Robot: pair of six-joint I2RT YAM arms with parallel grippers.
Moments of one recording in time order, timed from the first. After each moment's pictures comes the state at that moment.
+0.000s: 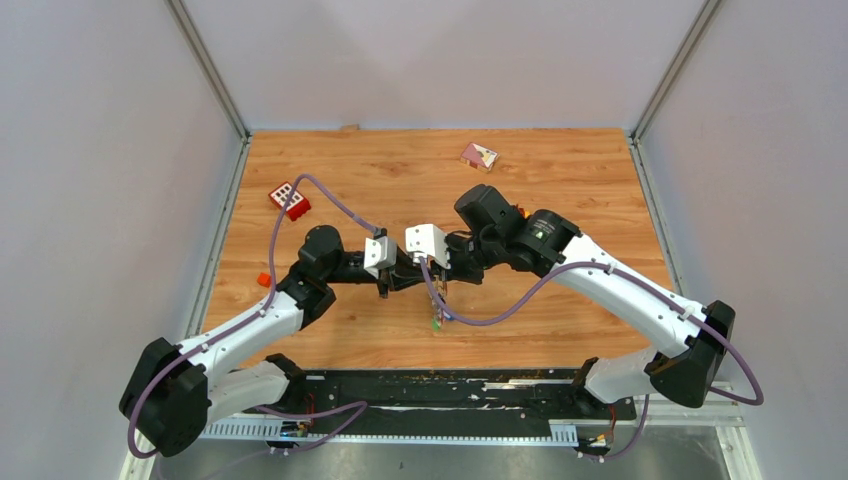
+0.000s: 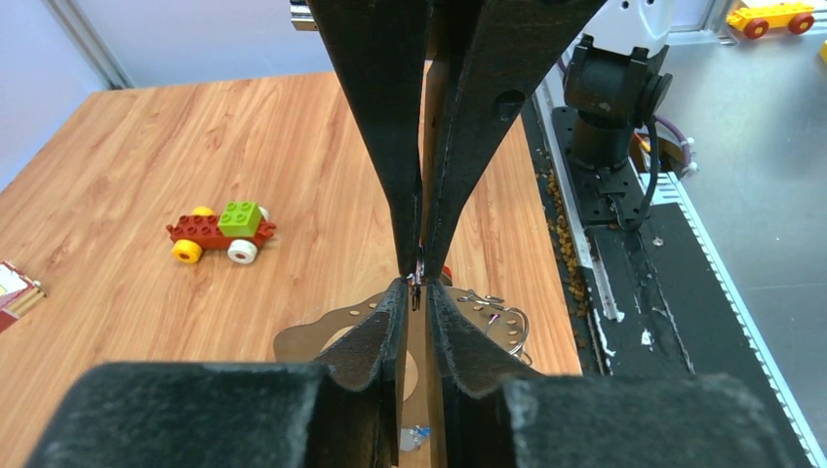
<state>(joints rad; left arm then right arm) -0.62 1.06 0.55 0.51 0.95 0.11 0.91 1.37 1.41 -0.90 -0.38 -0.67</state>
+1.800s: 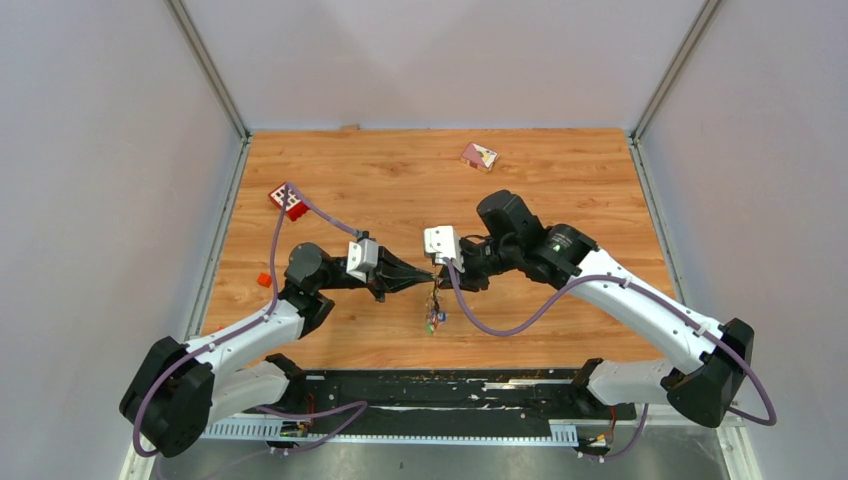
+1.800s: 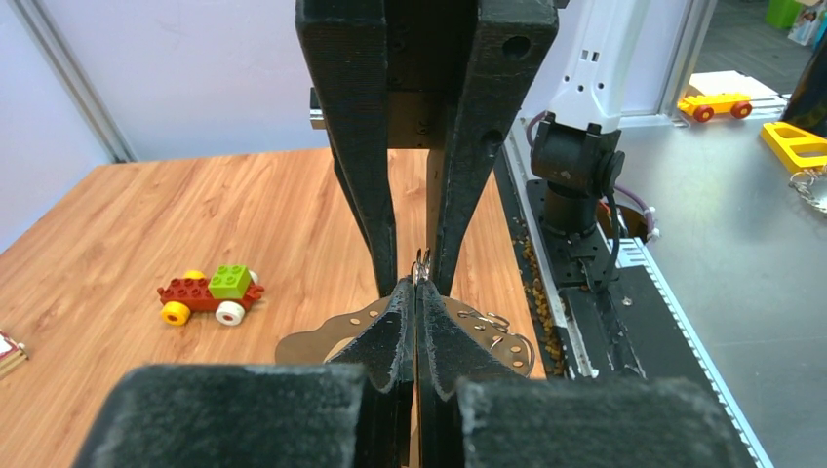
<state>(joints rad) -0.61 1.06 0.43 0.93 0.97 -0.15 0.84 1.25 1.22 -0.70 -0.57 -0.65</state>
